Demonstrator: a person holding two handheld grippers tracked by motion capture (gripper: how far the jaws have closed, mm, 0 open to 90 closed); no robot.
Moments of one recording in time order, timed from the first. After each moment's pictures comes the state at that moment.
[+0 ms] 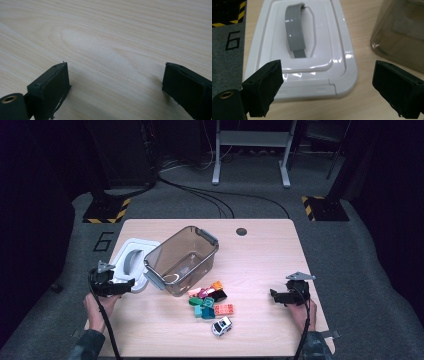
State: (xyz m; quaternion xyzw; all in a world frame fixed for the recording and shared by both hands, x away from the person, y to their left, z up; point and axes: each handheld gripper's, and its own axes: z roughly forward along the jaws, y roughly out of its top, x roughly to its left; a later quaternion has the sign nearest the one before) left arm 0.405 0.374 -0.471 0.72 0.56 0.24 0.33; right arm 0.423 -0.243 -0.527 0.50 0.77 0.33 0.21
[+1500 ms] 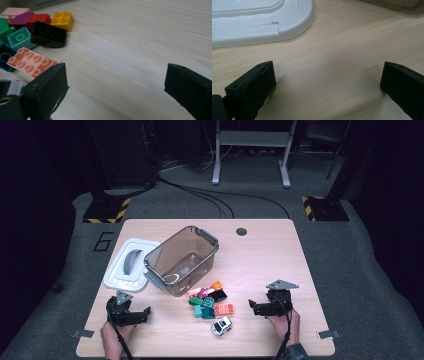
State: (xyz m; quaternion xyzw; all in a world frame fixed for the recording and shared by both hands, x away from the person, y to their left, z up) left arm 0.349 0.331 -0.532 0.74 0.54 0.23 0.32; right arm 0.370 -0.166 -0.488 0.48 0.78 0.37 0.17
